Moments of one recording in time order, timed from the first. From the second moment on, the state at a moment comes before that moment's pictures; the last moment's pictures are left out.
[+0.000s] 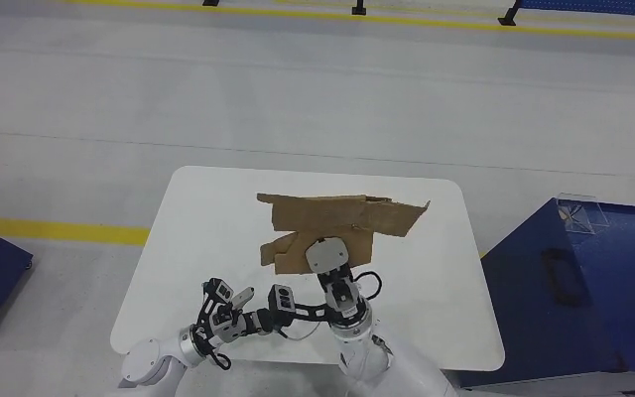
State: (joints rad) left arm 1.38 -1.18 -1.30 -1.32 -0.71 -0.28 -1.10; right arm -1.13 -1.33 0.75 -1.51 2.61 0.86 0.79
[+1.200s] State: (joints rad) left arm 1.38 -1.18 -1.30 -1.32 -0.71 -0.28 -1.10; right arm -1.45 -1.30 1.43 -1.87 0.38 -1.01 0.73
